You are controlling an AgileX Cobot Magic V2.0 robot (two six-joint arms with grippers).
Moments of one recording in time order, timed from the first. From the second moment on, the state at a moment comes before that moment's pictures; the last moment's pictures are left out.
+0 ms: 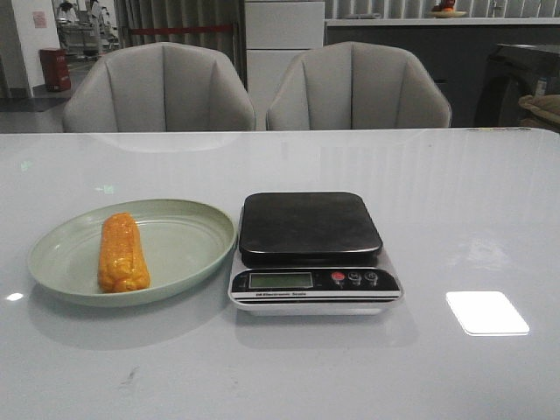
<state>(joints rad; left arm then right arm) 0.00 -0.01 0.01 0.05 0.08 -0.12 0.55 -0.01 -0.19 0.06 0.30 0.08</state>
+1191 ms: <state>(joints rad) 0.00 -0.01 0.01 0.05 0.08 -0.12 0.25 -0.01 0.01 -0.03 0.10 0.08</state>
